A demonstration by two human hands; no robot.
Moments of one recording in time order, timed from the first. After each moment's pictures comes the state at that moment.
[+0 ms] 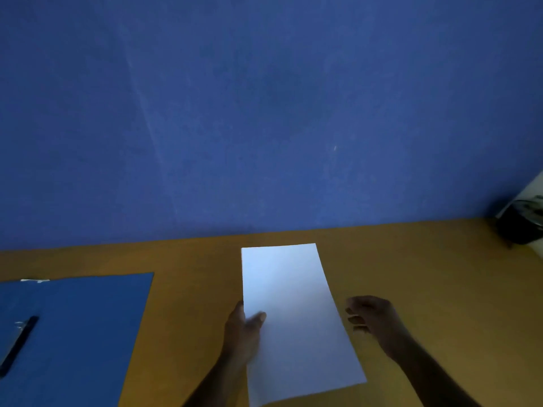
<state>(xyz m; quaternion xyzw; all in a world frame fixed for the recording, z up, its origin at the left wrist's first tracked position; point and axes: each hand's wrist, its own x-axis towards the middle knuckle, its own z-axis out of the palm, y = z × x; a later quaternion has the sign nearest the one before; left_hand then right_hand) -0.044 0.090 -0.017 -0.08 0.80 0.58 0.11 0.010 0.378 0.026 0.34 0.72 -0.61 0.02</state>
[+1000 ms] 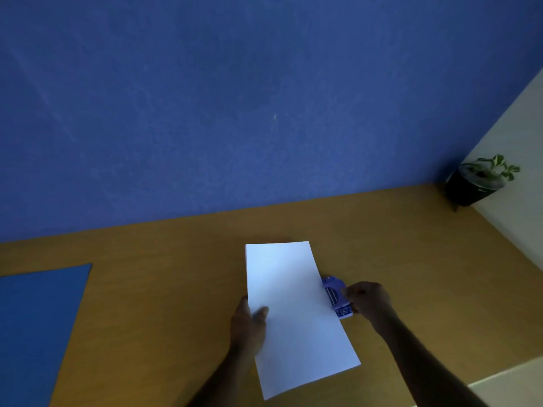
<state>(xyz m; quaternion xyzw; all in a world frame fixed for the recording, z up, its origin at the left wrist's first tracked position) 0.010 0.214 -0.026 -0.10 0.82 0.54 0.18 0.055 0.486 -0.012 0.39 0.81 -0.43 0.02</state>
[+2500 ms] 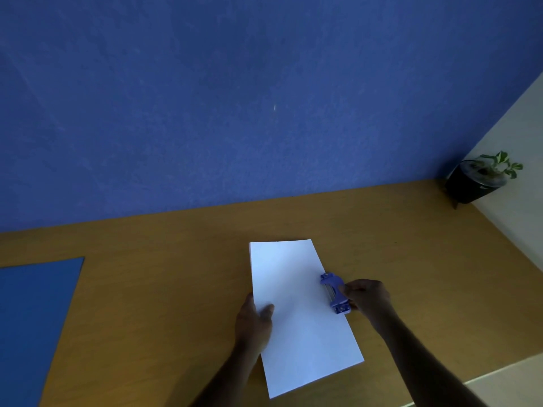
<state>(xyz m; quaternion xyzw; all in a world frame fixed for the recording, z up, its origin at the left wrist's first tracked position) 0.015 0.231 -0.024 -0.09 0.83 0.51 0.20 0.055 0.490 -0.018 0.39 0.79 -0.46 0.00</state>
